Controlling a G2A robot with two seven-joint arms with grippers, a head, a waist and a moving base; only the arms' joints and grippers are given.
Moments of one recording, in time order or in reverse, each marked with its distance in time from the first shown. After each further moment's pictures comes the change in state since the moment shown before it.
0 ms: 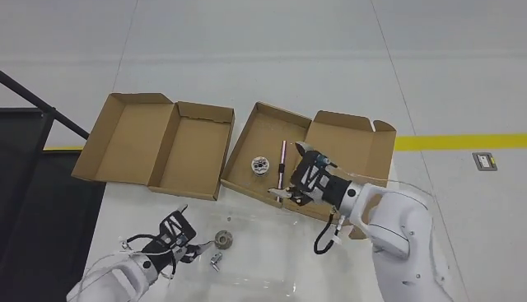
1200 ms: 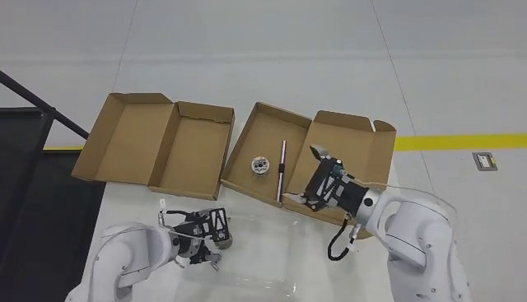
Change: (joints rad) left arm -0.330 0.077 0.231 0.032 -0.265 -0.353 -0.606; right arm -0.062 0.018 0.060 -0.078 -0.051 -0.003 -0.069
